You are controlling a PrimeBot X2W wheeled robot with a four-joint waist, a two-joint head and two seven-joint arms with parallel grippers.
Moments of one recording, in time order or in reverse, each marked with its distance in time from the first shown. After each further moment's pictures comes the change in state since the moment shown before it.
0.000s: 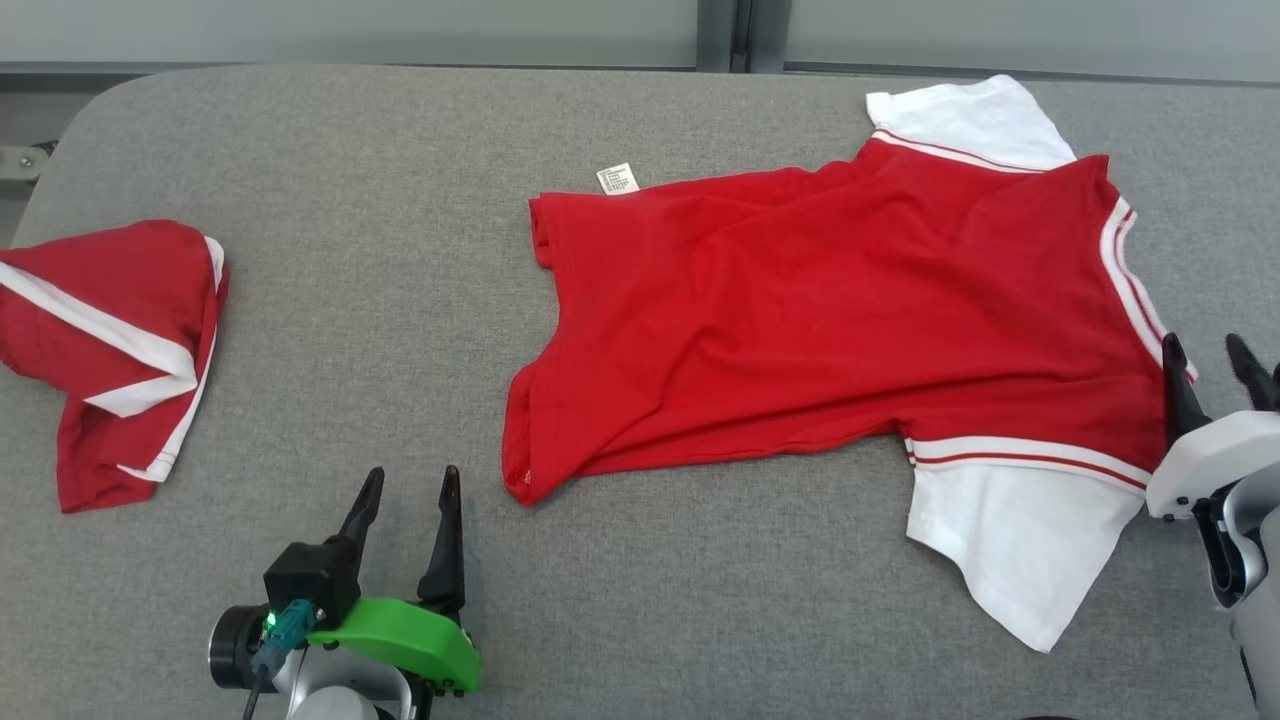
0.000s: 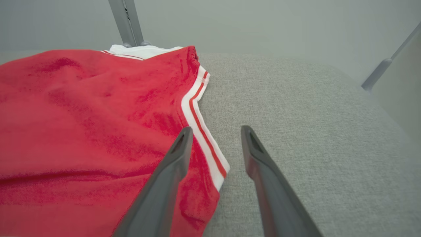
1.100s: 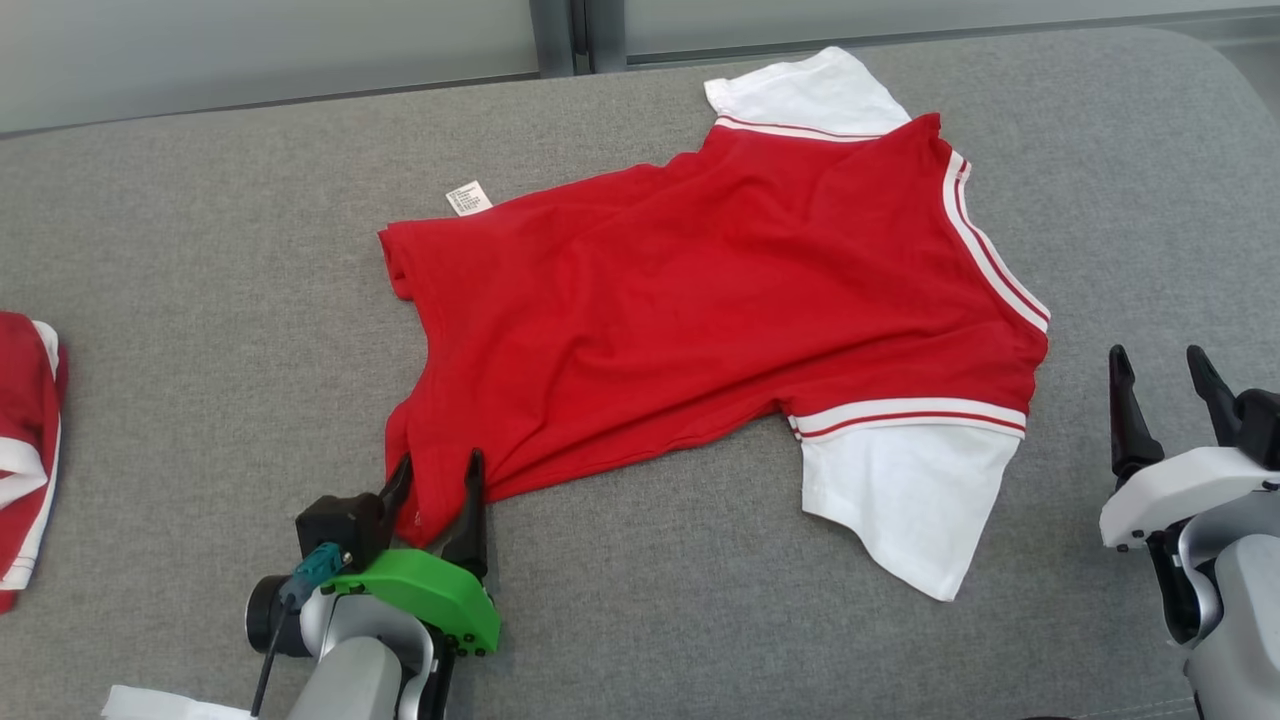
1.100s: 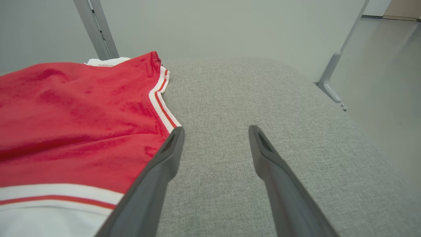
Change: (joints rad) left arm -0.161 -0.001 -0.099 0.244 -0.137 0.005 0.000; right arm 0.132 0.088 -0.049 -0.237 -0.032 0.000 0.000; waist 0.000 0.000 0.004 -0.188
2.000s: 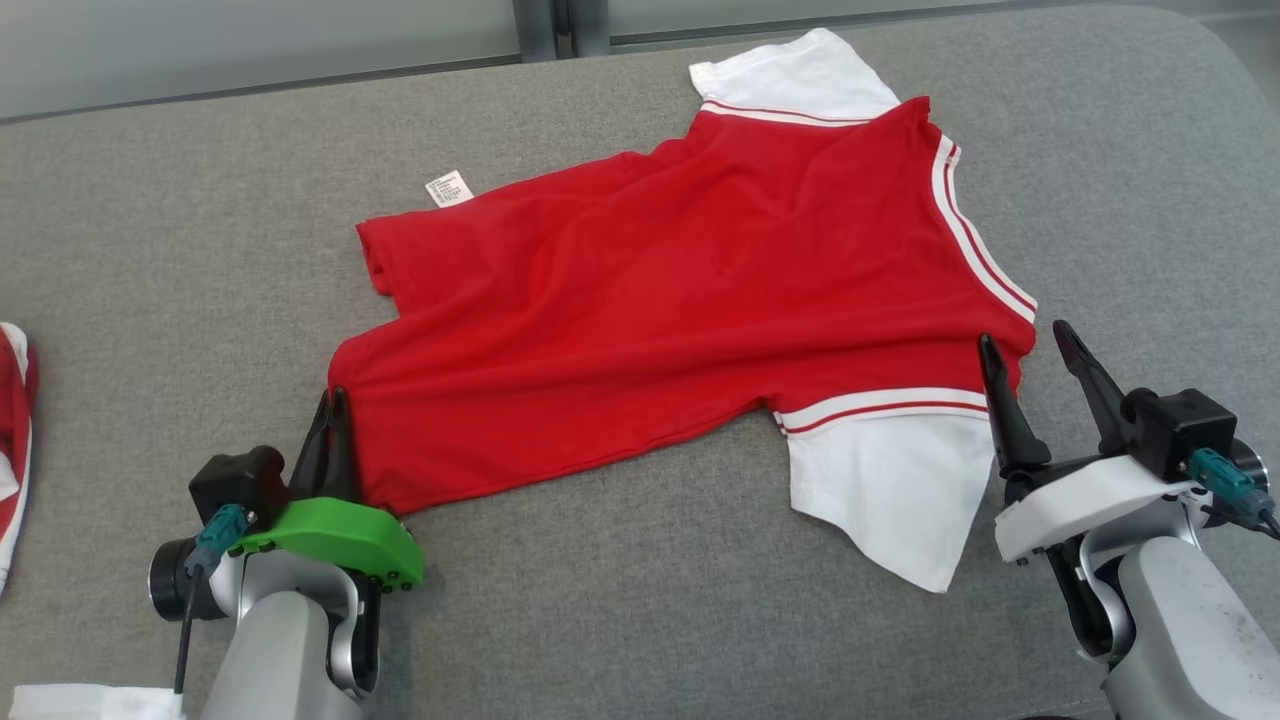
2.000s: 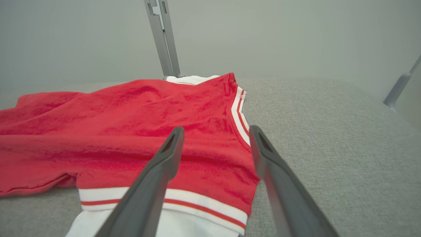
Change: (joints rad) left arm -0.032 0.000 0.195 -0.081 0.092 0.031 0.000; right arm 0.063 0.045 0.189 -0.233 0.054 0.000 0.000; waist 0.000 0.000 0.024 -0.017
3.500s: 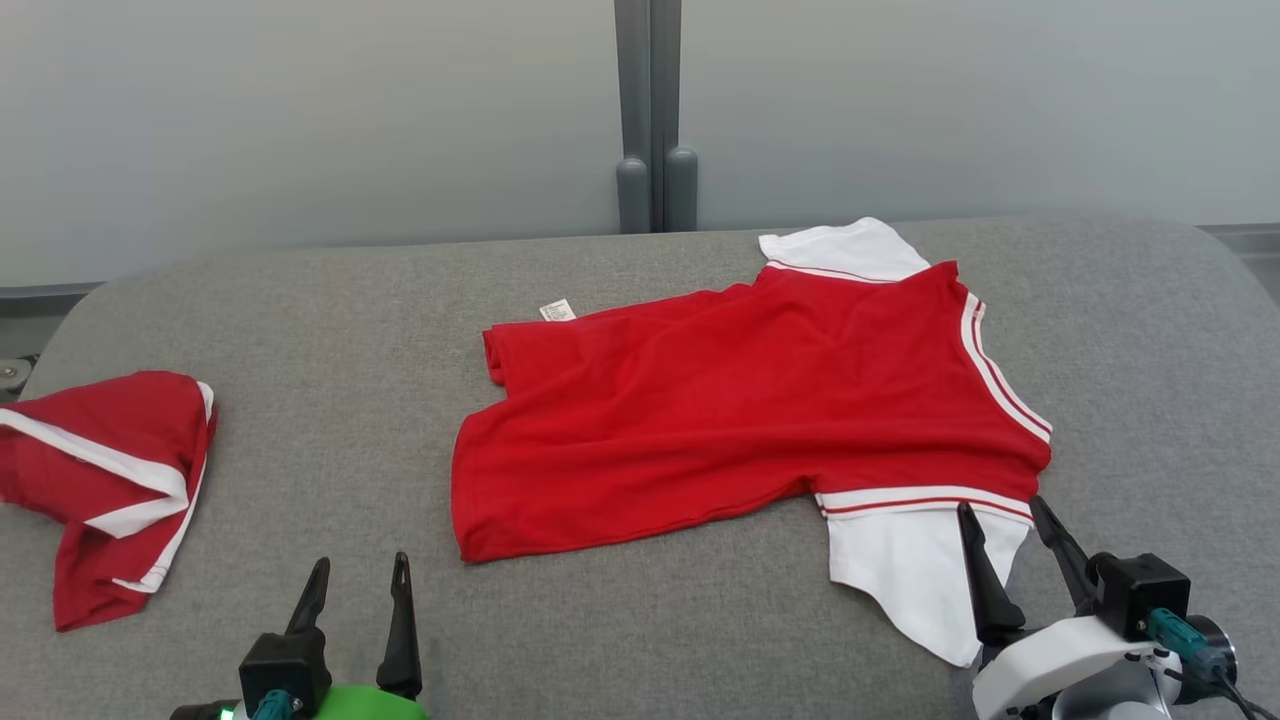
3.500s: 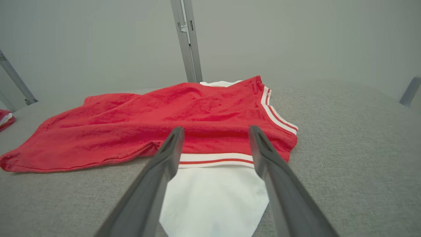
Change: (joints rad) left arm 0.351 0.000 -0.003 -0.216 0.166 0.011 0.000; right arm 0.253 0.123 -0.063 -0.026 -0.084 0.000 0.000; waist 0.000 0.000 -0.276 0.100
